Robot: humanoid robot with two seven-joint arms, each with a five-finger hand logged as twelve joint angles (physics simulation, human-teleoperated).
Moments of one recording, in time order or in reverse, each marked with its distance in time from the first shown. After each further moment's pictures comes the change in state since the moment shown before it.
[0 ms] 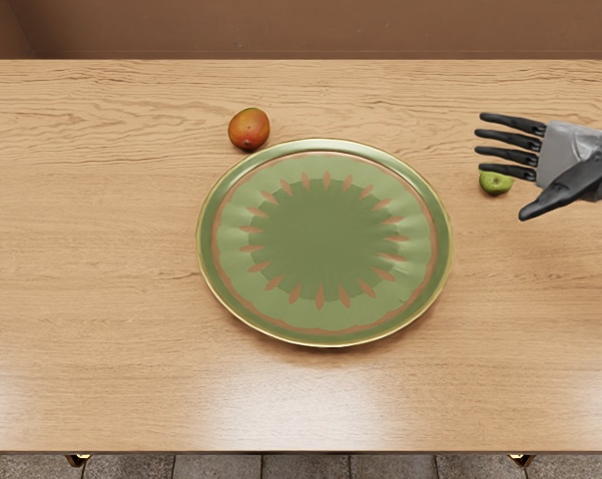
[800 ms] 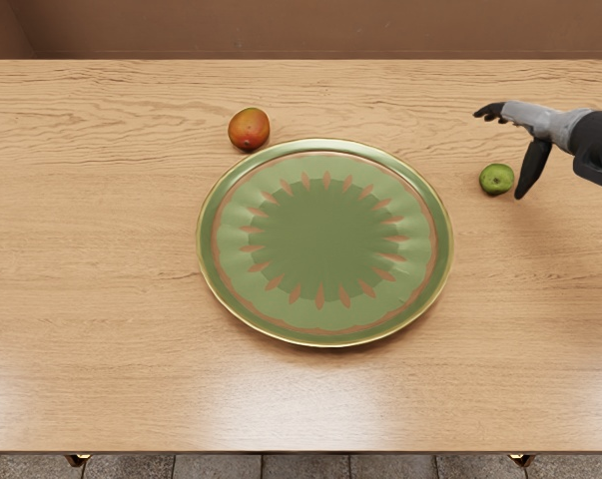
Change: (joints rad) left arm 0.000 0.000 0.000 0.000 0.000 0.000 0.000; right arm 0.367 0.328 -0.369 -0.270 -1.178 -0.421 0.025
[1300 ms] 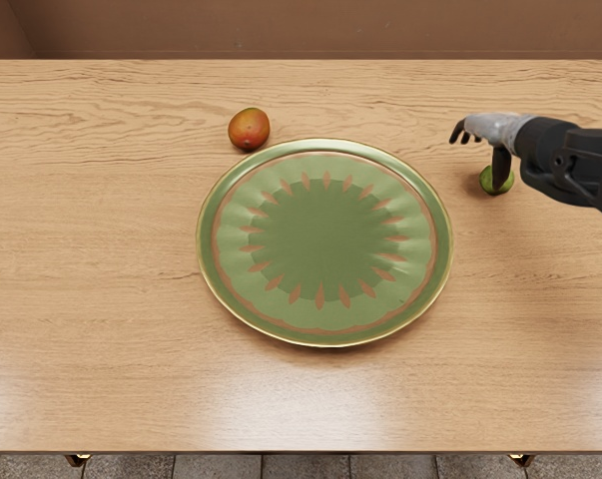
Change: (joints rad) left arm 0.000 0.000 0.000 0.000 0.000 0.000 0.000; right arm 0.136 0.211 -0.347 -0.203 -0.020 -0.063 -0.003
